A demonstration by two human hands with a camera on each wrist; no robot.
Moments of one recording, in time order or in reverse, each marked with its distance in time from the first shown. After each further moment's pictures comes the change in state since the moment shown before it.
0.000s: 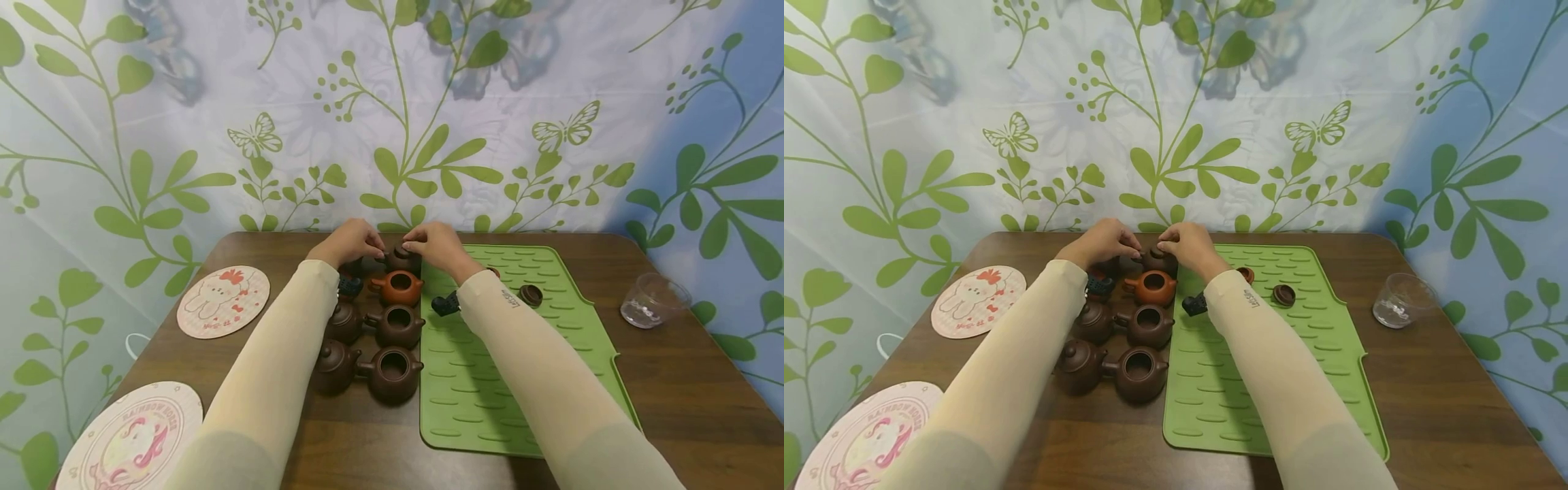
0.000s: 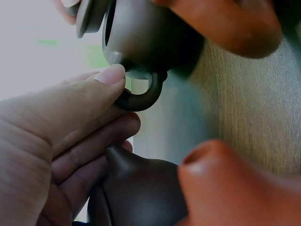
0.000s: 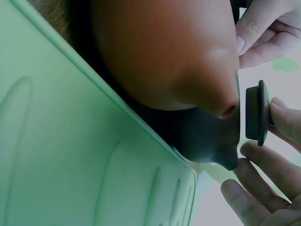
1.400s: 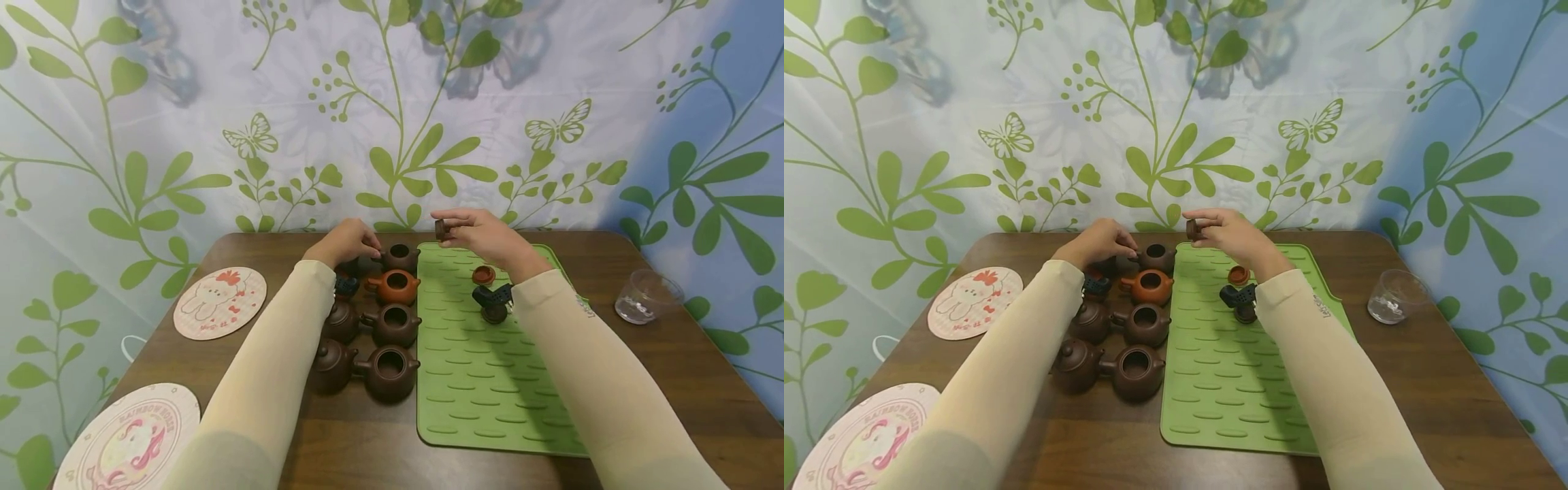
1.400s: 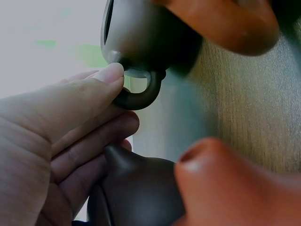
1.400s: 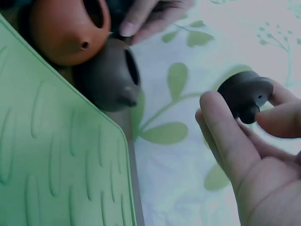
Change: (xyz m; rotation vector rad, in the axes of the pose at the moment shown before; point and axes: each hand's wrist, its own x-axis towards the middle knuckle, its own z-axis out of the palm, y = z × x) left_hand -0.002 0.002 0.003 0.023 0.008 -0.001; right_hand -0.052 0.018 -0.083 0.675 -0.206 -0.010
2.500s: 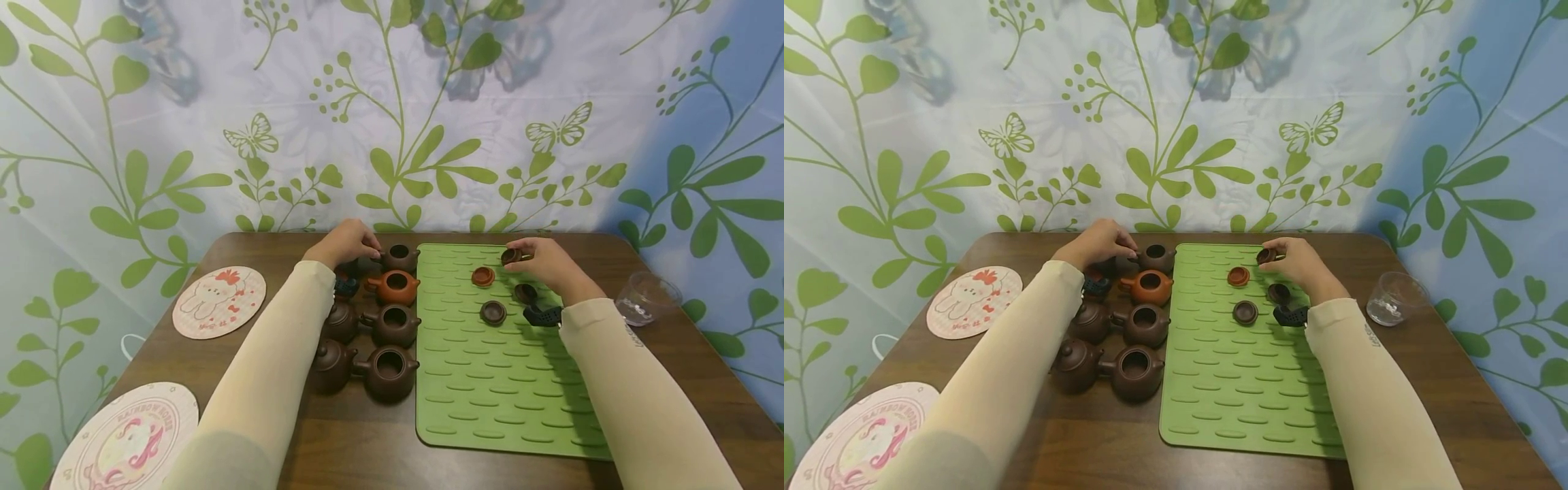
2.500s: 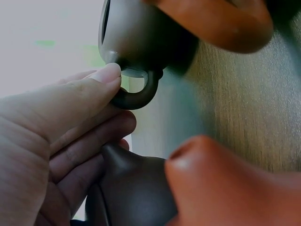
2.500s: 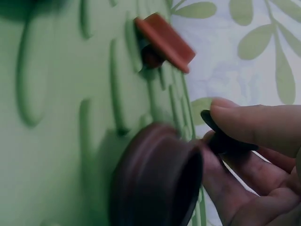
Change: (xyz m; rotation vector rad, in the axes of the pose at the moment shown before) left_hand -0.003 0.004 -0.001 0.007 0.003 -0.032; right_hand -0.067 0.064 -0.073 -0.487 0.233 0.270
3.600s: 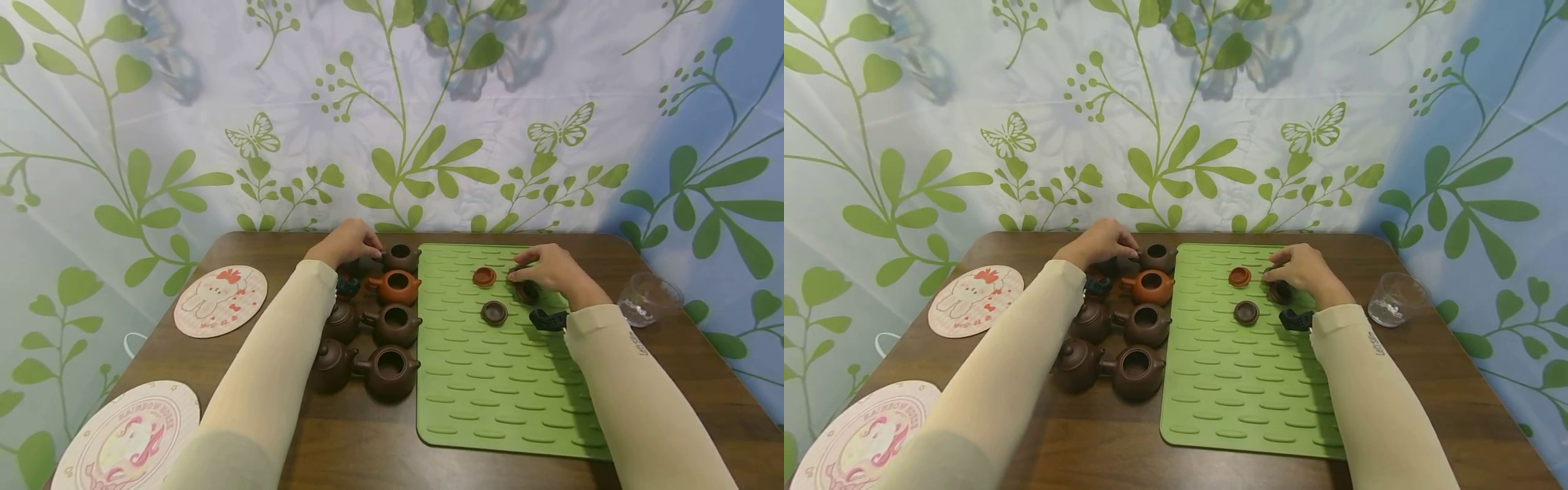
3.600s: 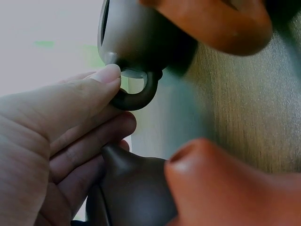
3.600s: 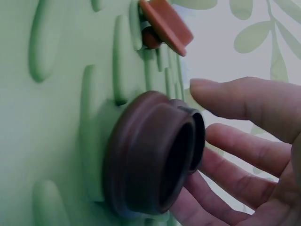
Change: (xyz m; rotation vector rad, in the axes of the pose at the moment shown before) left_hand -0.001 -0.001 0.000 0.013 0.006 0.015; right_hand -0.006 0.003 -0.001 -0.188 0.001 0.033
